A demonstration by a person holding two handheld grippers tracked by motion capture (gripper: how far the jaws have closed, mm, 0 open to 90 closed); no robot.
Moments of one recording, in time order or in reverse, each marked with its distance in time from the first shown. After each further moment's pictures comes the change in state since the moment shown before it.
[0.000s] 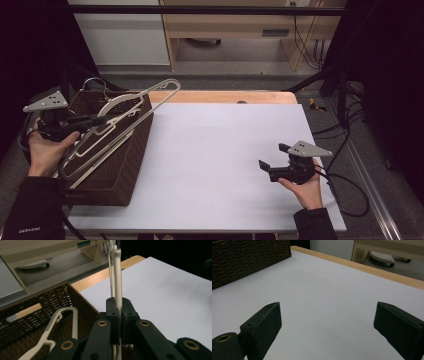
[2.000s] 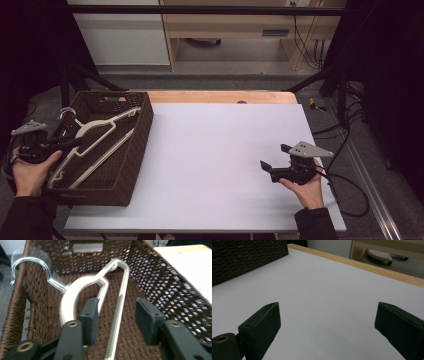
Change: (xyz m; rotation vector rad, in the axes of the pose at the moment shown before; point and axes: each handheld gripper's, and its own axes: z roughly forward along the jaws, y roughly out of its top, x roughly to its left) left arm 0.037 -0.094 -0.021 0.066 0.295 -0.276; right arm -0.003 -0.004 -0.001 0.009 -0.016 0.003
